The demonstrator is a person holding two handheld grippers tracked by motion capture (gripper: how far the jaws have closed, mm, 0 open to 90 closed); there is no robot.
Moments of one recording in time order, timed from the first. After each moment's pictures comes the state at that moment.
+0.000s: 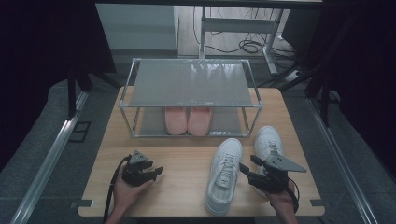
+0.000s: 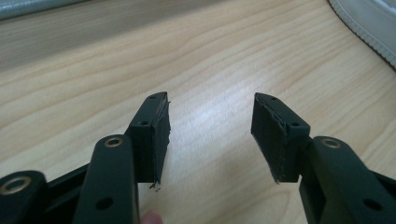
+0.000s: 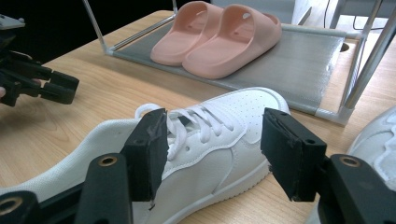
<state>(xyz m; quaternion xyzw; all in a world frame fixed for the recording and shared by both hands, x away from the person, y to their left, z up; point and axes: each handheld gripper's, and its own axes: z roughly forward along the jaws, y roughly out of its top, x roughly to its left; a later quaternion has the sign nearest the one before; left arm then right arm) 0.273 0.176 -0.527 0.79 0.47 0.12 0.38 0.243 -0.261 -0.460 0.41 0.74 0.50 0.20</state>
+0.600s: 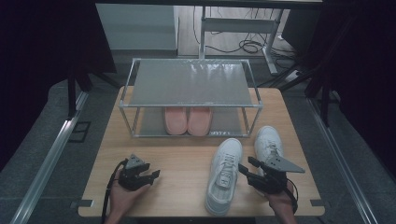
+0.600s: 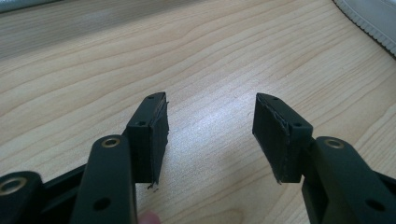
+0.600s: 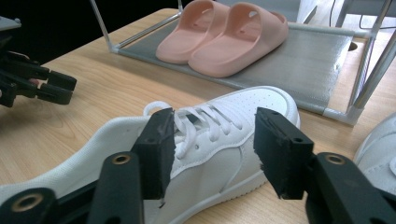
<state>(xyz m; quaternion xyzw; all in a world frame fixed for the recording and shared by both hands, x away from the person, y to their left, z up) 0.261 0.183 -0.529 0.79 0.47 0.13 0.38 0.241 -0.257 -0.460 0.40 0.74 0.50 0.19</state>
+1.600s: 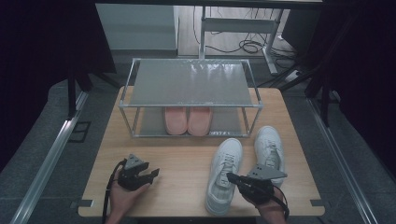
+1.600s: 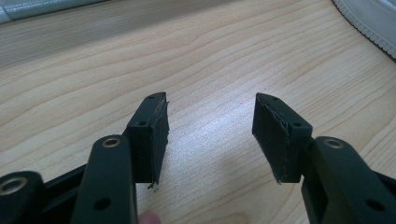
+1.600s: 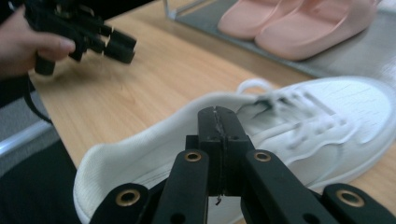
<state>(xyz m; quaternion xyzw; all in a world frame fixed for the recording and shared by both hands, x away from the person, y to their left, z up) 0.260 0.185 -0.528 0.78 0.48 0.14 0.38 0.220 -0.216 -0.463 0.33 0.81 0.47 0.13</state>
